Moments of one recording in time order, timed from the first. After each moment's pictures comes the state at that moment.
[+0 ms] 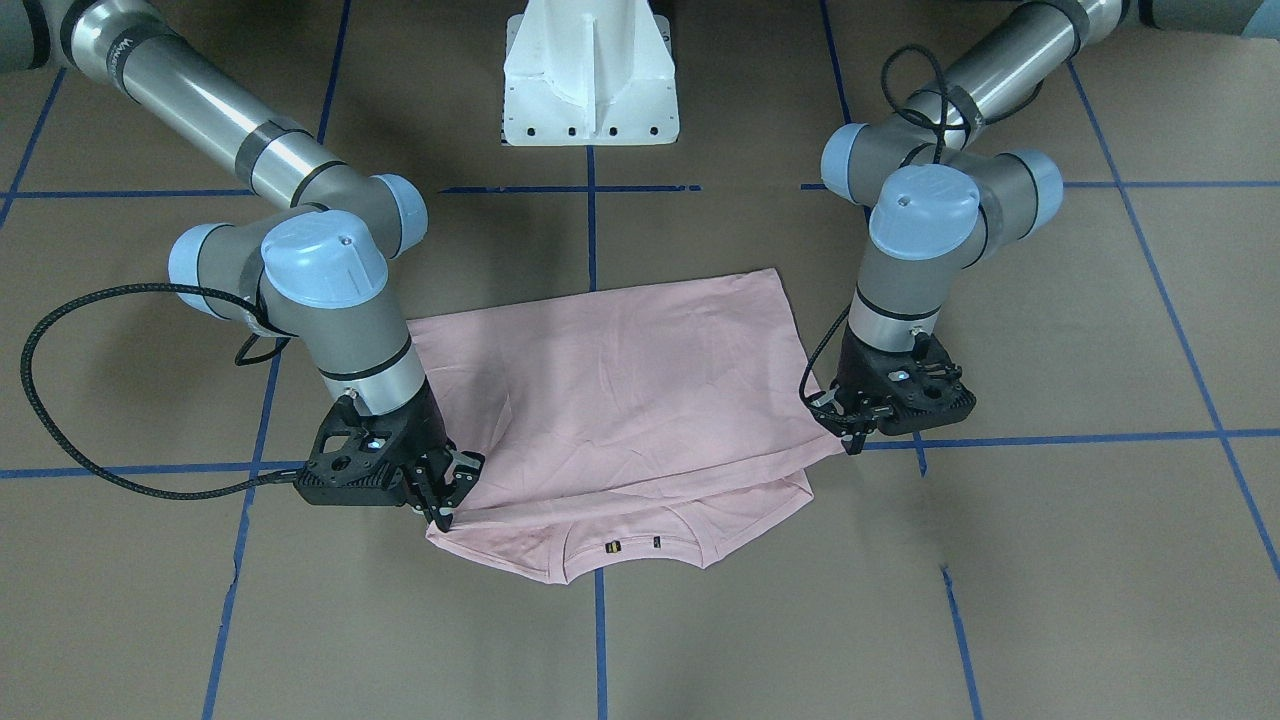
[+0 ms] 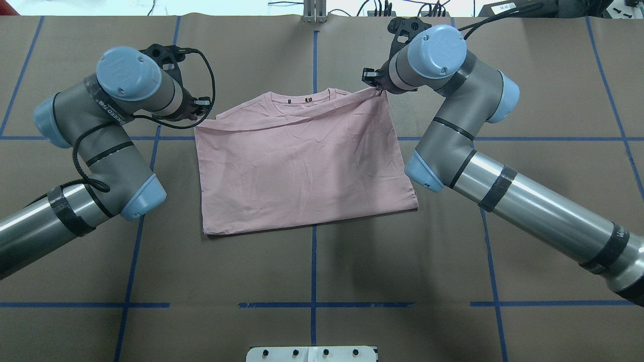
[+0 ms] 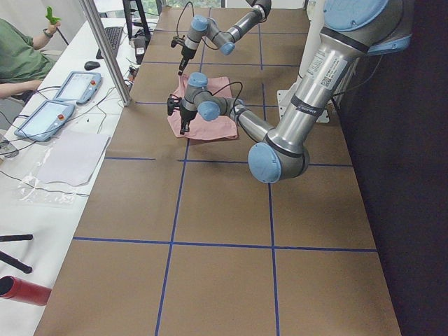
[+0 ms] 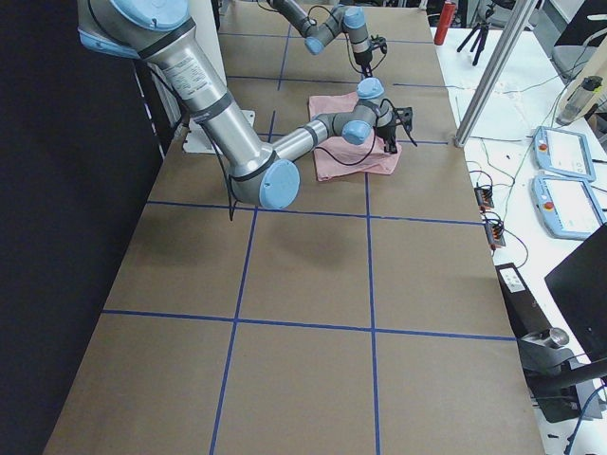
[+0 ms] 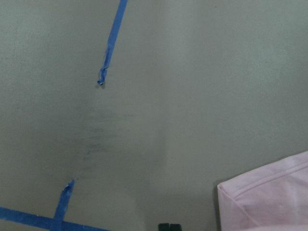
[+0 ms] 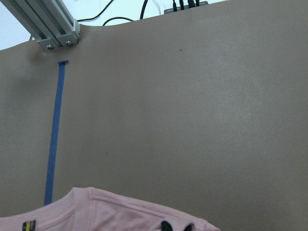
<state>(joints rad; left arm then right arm) -0.77 -2.12 -1.51 -1.89 -1.76 -1.22 0.77 -0.85 1.29 -1.04 1.73 1.23</state>
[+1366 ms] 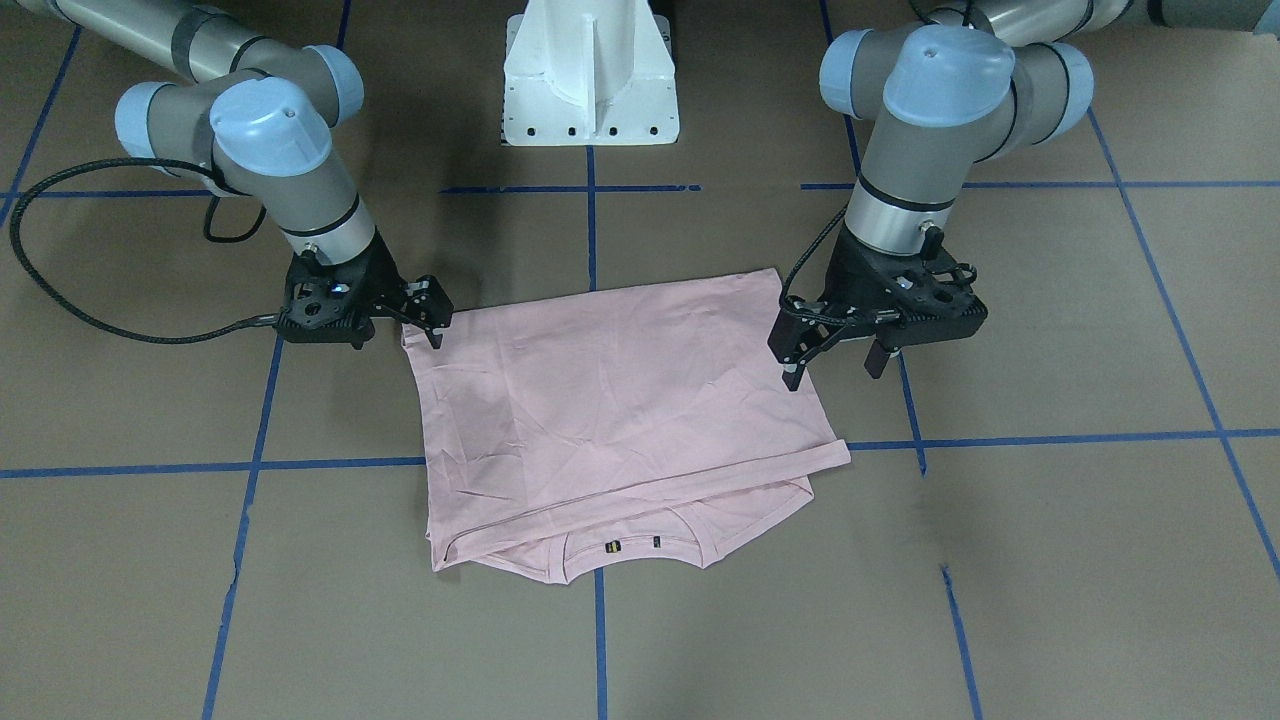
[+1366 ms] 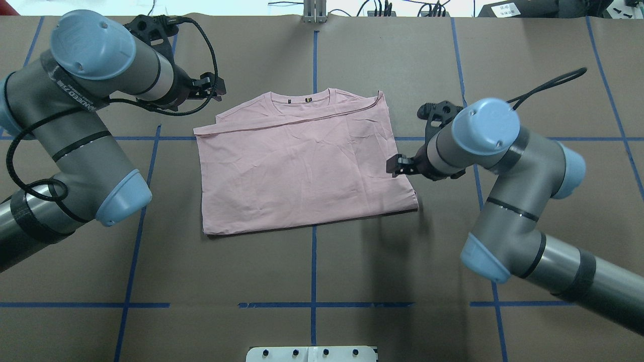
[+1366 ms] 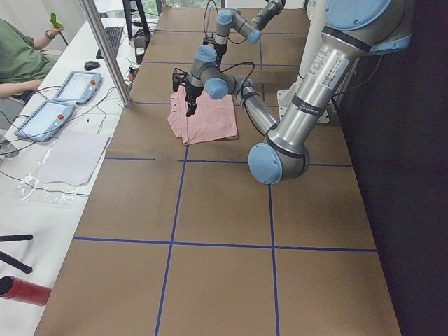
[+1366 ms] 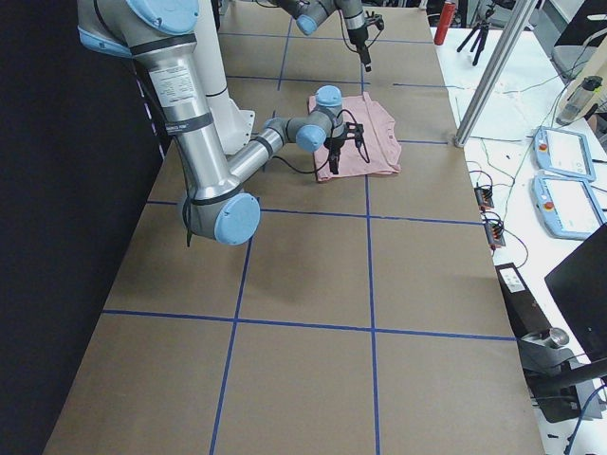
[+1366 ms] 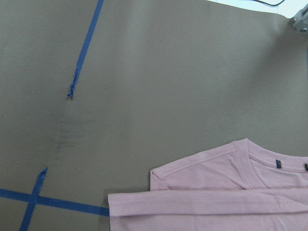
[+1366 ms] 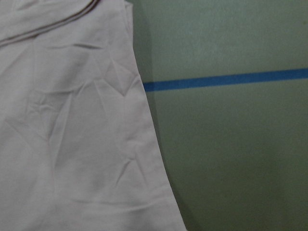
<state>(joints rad) -0.80 -2.11 -1.77 -1.75 -1.82 -1.26 0.61 -1.18 1.76 -1.34 1.87 1.22</state>
